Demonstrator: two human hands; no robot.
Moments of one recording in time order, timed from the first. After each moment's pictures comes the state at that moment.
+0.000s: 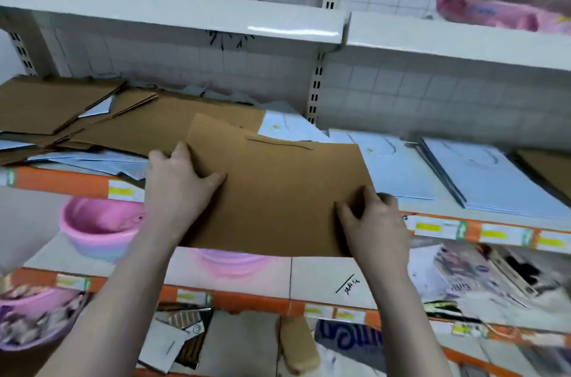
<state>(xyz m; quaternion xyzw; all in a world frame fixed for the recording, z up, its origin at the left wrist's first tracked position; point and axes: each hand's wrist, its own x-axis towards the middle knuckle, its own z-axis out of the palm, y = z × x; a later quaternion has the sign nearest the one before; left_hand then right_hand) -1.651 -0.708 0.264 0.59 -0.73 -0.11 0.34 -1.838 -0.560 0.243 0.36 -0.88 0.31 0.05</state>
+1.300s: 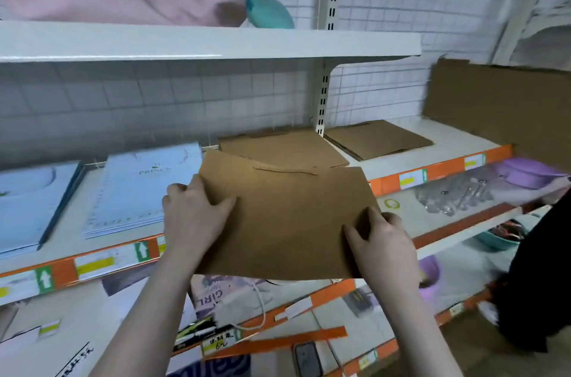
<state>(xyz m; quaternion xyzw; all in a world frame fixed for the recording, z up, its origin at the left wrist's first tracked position) -2.206 -0.361 0.253 0.41 -0.84 -0.22 0.26 -2.304 -0.144 0.226 0.15 -0.95 0.26 0.11</state>
